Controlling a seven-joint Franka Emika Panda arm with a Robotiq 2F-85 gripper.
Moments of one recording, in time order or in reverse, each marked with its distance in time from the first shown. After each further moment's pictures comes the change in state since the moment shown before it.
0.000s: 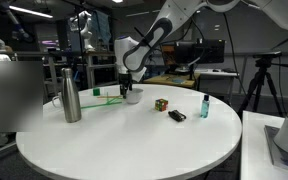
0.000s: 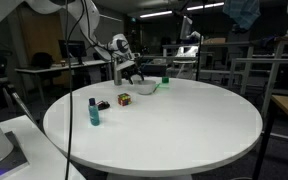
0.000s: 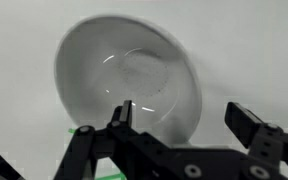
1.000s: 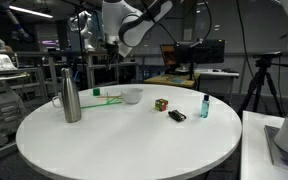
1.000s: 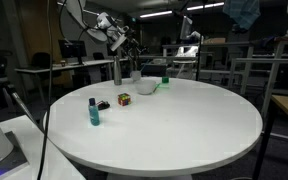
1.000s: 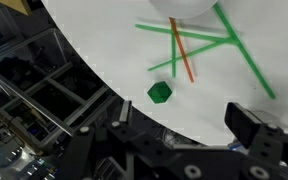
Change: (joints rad) arm 0.153 -0.188 -0.084 0.028 -0.348 0.039 0.338
